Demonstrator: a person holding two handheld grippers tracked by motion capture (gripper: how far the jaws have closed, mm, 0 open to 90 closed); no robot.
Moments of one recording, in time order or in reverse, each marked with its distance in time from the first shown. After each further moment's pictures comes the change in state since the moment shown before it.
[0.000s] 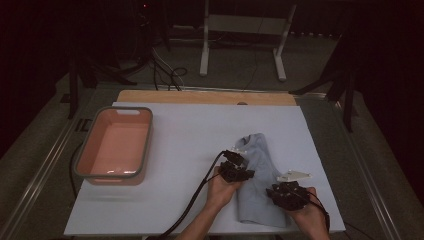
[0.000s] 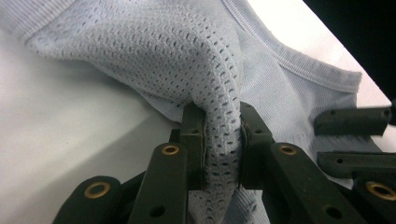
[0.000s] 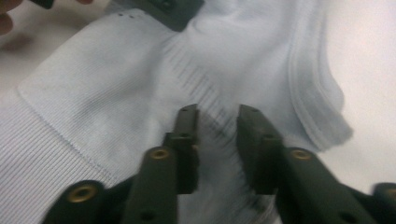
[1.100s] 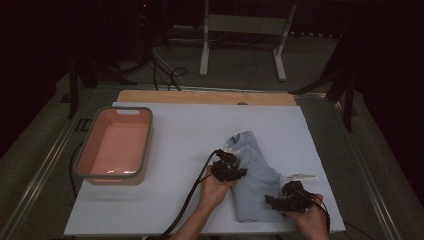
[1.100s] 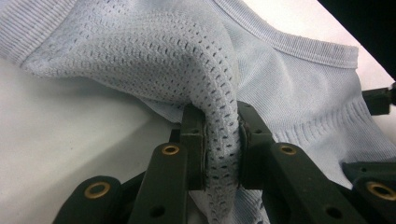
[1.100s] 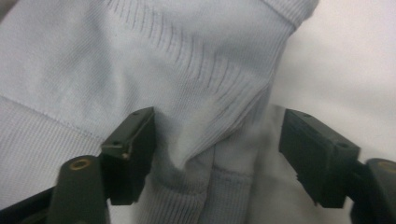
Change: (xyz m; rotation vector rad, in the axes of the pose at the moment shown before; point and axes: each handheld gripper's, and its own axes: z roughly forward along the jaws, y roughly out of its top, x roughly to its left) left arm 0.012 -0.005 -0.015 -0.018 0.045 0.009; right arm -0.010 -0.013 0.005 0.063 0.025 0.181
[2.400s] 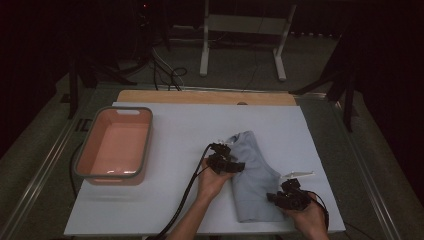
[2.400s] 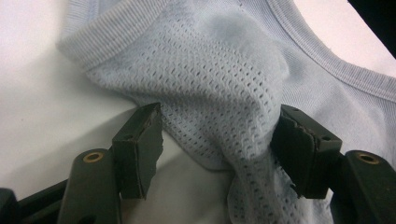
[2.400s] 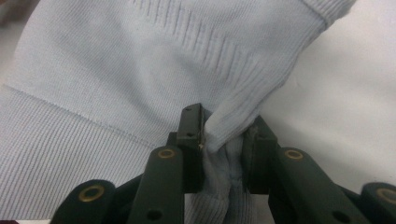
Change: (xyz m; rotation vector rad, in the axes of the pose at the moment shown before) left arm 0.027 0.013 0.008 0.005 0.070 -0.102; right arm 0.002 0.007 0.002 0.040 0.061 -0.001
